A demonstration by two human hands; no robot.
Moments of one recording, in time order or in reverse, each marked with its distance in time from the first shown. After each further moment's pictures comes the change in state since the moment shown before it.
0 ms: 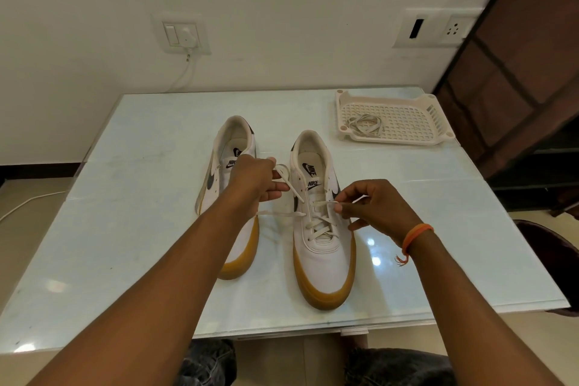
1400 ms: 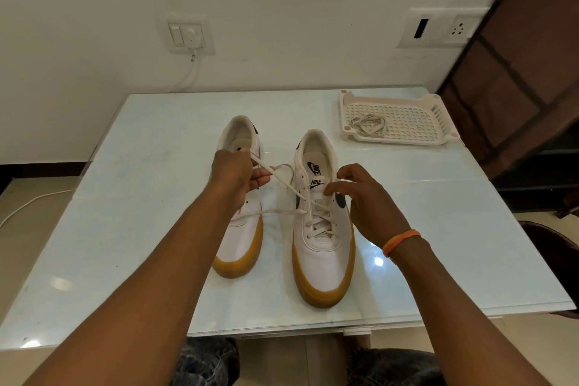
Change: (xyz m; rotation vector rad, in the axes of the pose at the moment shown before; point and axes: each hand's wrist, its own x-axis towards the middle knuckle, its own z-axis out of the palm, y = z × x) left_hand 0.008 0.010 -0.023 -0.188 0.118 -0.025; right_hand 0.016 0.017 0.022 -0.657 0.183 -0.472
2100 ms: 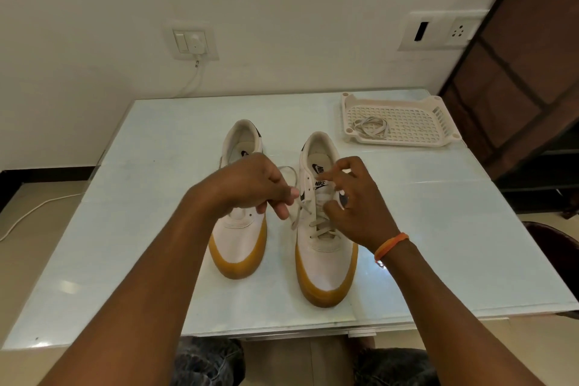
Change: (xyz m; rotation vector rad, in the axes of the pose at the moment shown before) left_hand -0.052 0.023 -0.025 0.966 -0.559 0.304; right_hand 0.003 -0.043 -0.011 0.176 0.135 0.022
